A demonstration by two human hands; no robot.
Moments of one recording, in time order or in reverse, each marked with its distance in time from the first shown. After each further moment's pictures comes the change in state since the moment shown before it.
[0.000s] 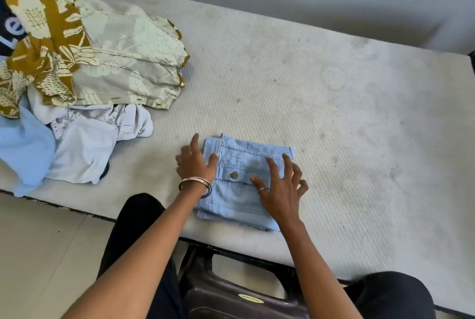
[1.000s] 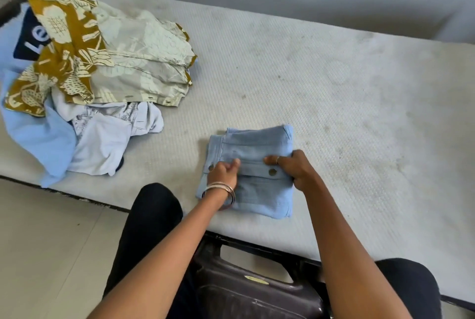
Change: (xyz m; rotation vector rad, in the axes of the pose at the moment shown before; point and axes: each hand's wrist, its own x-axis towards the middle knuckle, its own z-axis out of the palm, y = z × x) left_hand -0.054 0.024 0.014 -0.139 -0.306 -0.269; right_hand 0.040 -0.008 -0.061 0.906 -0.416 0.440
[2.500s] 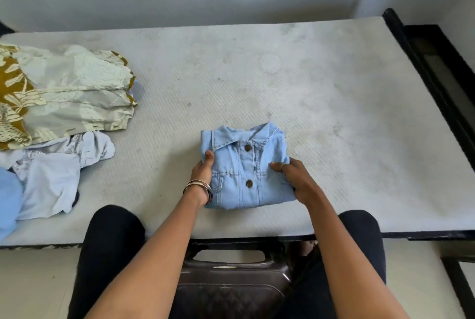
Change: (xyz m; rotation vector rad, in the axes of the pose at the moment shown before) left_hand -0.012 0.022 0.052 -0.533 -0.164 -0.070; right_hand -0.046 0.088 -0.094 0.279 0.106 -0.047
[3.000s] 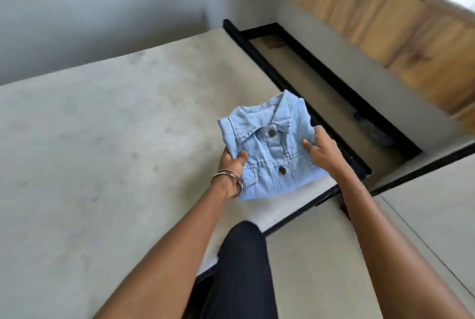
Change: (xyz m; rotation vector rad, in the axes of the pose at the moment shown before) left_hand -0.122 -0.011 0.367 0.040 -0.640 0.108; right_hand -0.076 -0.005 -0.357 -0.438 0.688 -0.213
